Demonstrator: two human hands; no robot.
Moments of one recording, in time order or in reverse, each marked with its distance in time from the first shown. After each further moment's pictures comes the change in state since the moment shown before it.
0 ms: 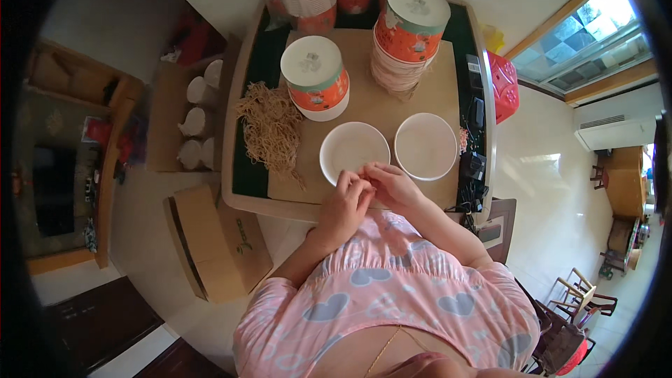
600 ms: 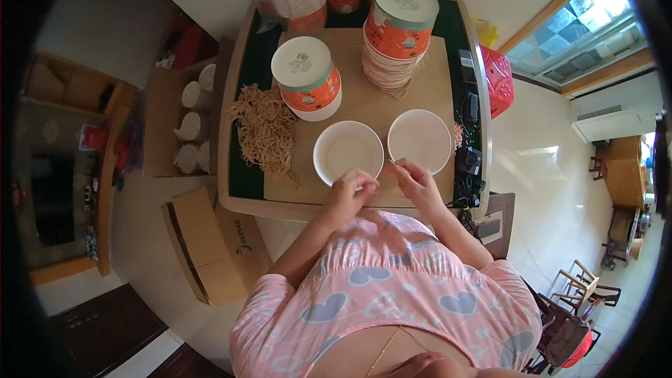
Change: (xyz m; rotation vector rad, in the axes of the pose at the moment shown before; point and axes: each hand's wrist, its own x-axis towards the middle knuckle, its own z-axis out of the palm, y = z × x) left_hand 0.008 -0.041 0.039 -0.391 -0.166 -0.094; right_hand -0.055 -0.027 -0.006 -0.719 0.337 -0.287
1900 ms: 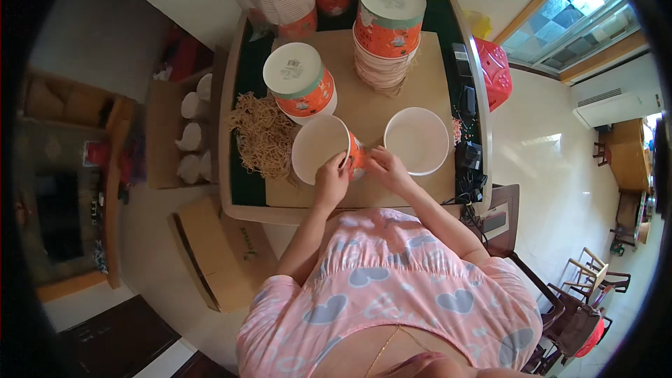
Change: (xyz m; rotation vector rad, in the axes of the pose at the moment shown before) left_hand 0.027 -0.039 -0.009 0.212 0.218 -0.134; right_hand 0.067 0.063 0.009 -0.400 -0.026 -0.233
